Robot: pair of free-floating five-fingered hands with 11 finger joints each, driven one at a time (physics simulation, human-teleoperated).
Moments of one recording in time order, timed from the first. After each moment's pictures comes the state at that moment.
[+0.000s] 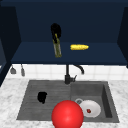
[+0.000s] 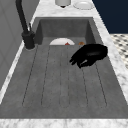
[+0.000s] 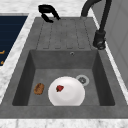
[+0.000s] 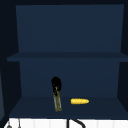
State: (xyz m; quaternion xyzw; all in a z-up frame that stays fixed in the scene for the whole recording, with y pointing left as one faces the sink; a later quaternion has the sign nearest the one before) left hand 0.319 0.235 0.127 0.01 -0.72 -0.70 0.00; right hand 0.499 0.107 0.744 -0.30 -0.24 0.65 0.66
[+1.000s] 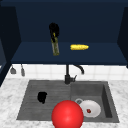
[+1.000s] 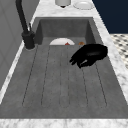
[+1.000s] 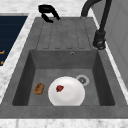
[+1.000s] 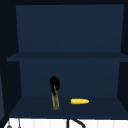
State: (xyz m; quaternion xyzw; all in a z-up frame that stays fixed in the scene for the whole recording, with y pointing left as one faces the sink) left hand 0.319 0.235 0.127 0.01 -0.72 -0.70 0.00; right hand 0.526 0.122 0.737 -0.31 -0.27 0.64 0.65
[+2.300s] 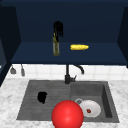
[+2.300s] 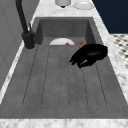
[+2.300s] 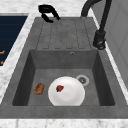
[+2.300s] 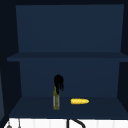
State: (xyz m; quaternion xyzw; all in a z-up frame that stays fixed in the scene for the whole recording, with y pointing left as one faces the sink) left hand 0.319 0.235 0.127 0.01 -0.72 -0.70 0.00; right hand 0.521 0.084 0.754 -0.28 -0.29 0.63 0.67
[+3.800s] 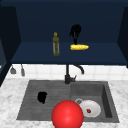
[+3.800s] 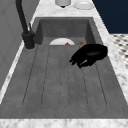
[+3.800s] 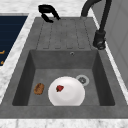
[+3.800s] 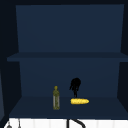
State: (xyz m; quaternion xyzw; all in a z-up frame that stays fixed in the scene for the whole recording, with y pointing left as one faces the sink) left hand 0.319 0.235 0.127 0.01 -0.72 -0.70 0.00; right hand 0.524 -0.065 0.726 -0.24 -0.35 0.63 0.65
